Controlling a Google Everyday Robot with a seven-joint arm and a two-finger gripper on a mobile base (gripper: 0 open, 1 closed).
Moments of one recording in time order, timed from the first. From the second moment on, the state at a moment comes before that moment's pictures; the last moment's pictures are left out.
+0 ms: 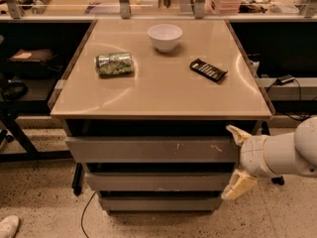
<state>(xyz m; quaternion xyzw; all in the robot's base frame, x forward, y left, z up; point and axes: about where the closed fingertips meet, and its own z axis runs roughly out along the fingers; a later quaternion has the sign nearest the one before) 0.445 -0.193 0.709 -0.63 0.71 0.03 0.32</state>
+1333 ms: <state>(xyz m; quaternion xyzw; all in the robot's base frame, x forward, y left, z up) 0.499 -0.183 0.664 -0.65 0.67 0.03 0.35</state>
